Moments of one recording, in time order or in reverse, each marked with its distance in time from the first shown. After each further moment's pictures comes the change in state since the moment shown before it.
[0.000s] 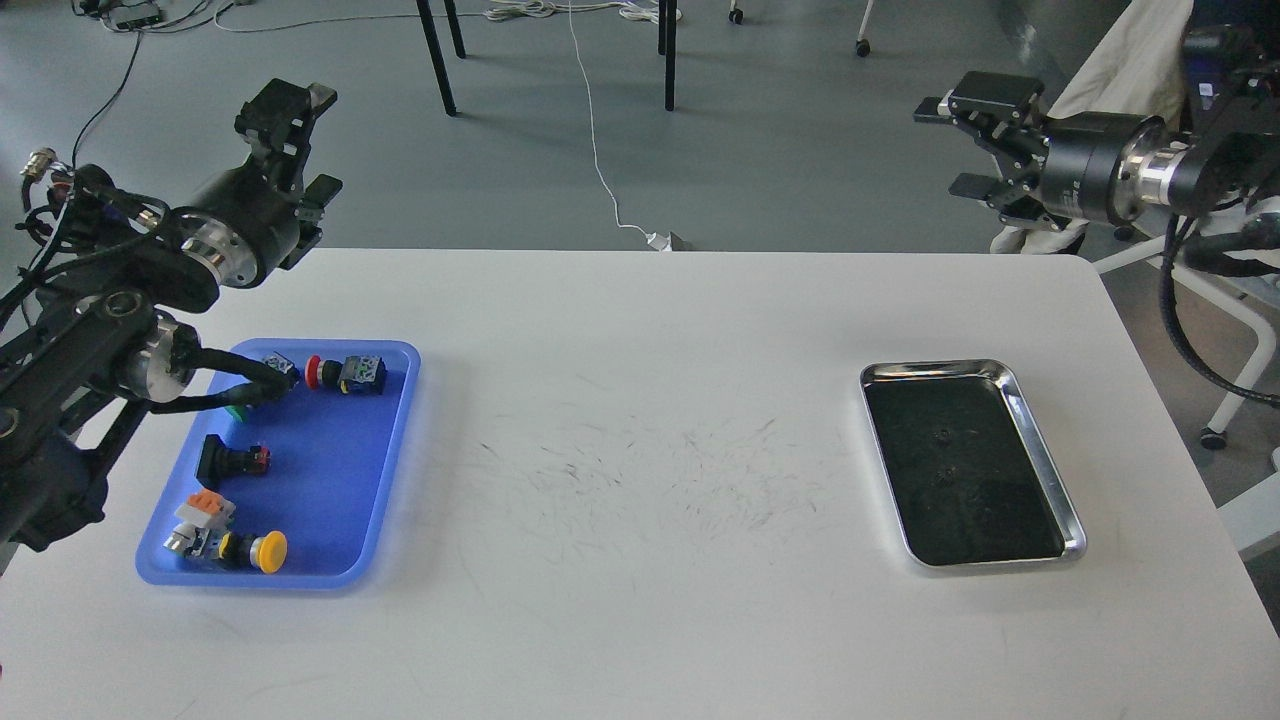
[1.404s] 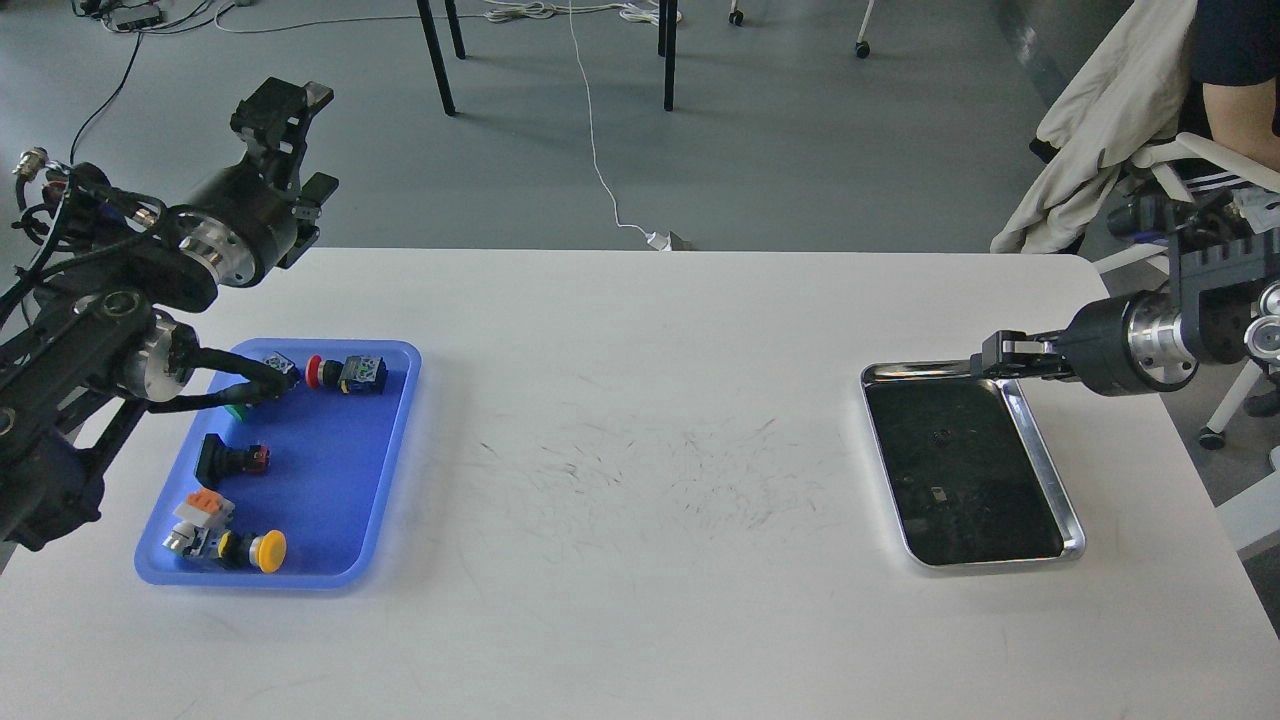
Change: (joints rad) left arm 0.001 0.012 0.001 -0.008 0.001 0.001 0.000; right arm 0.084 -0.198 -0.710 0.355 -0.582 0.000 0.001
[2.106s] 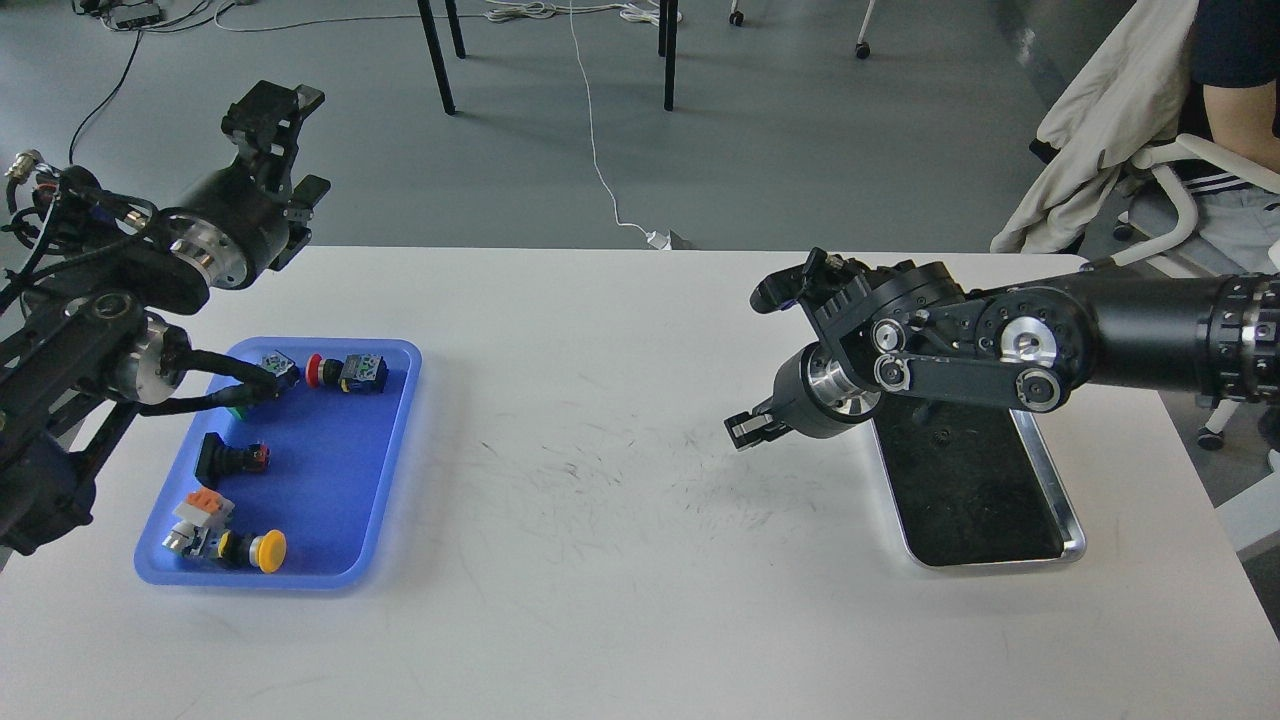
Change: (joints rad) left arm 0.007 0.011 -0.008 0.000 -0.004 -0.002 -0.002; right arm 0.295 0.584 -0.223 -0.106 0.169 0.001 -0.077
